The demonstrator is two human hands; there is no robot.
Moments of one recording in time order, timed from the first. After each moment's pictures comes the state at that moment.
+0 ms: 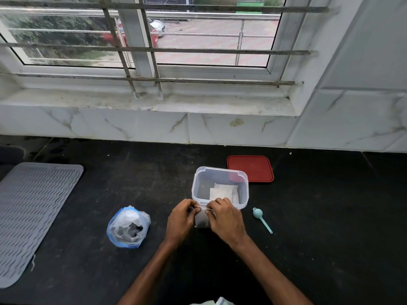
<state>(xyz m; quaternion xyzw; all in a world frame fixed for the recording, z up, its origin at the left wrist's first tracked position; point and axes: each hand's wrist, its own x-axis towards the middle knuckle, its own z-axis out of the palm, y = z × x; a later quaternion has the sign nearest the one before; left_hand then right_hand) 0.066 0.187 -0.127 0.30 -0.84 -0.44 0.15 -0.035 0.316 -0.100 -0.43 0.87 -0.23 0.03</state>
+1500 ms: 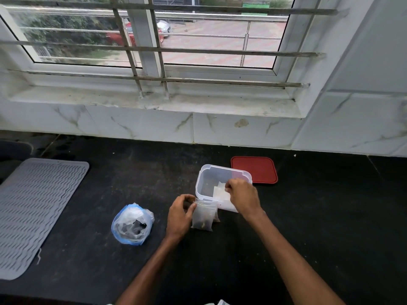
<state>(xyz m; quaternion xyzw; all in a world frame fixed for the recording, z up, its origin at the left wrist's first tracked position) 0.067 0.177 -0.130 0.36 -0.79 -0.46 0.18 -0.106 0.301 -0.086 -0.38 0.91 -0.17 0.03</state>
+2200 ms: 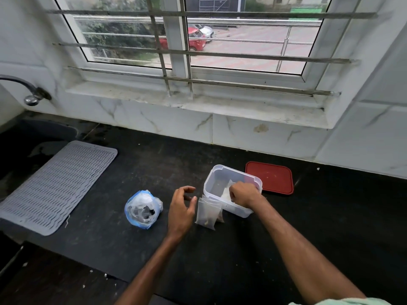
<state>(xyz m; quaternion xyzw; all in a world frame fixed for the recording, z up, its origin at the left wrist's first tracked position) 0.076 0.212 -0.090 0.42 -0.75 -0.41 0.31 -0.148 0.277 -0.095 -0.55 0.81 0.07 0.17</state>
